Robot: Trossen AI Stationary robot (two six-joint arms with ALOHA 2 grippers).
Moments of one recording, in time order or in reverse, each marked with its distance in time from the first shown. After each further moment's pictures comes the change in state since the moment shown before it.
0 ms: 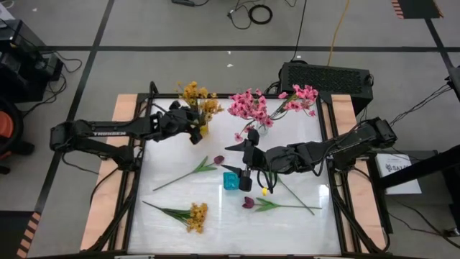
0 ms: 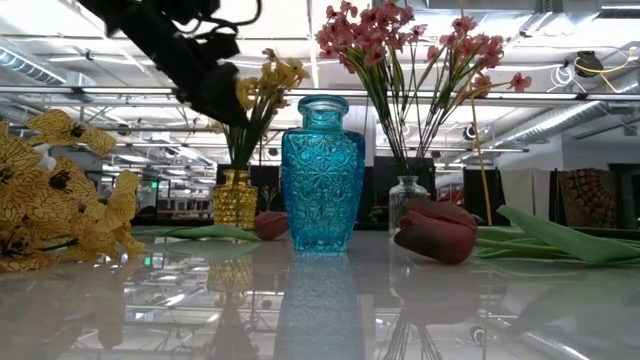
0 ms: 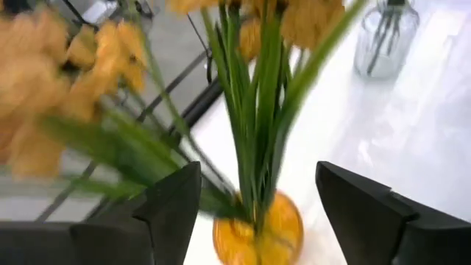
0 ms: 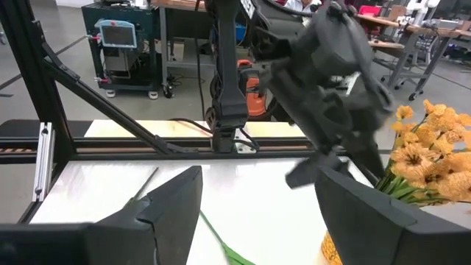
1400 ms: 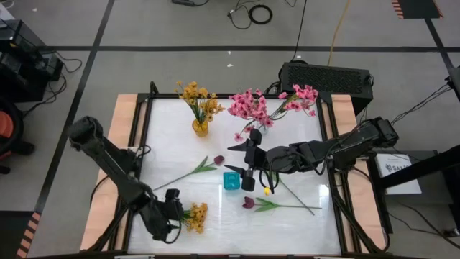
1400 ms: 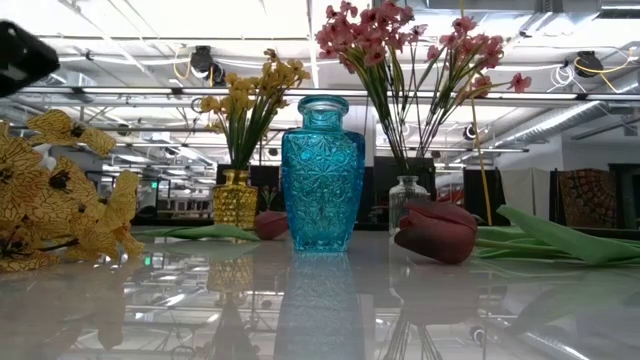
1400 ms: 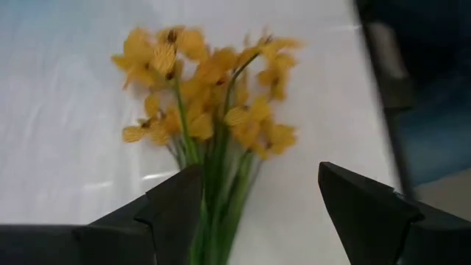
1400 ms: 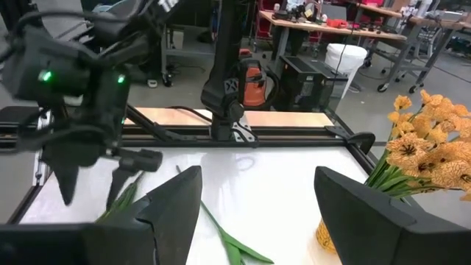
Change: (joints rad) left arm -1.086 0.320 0.102 -0.189 0.223 -0.632; right arm 0.003 -0.022 0.000 -0.068 -0.001 0.007
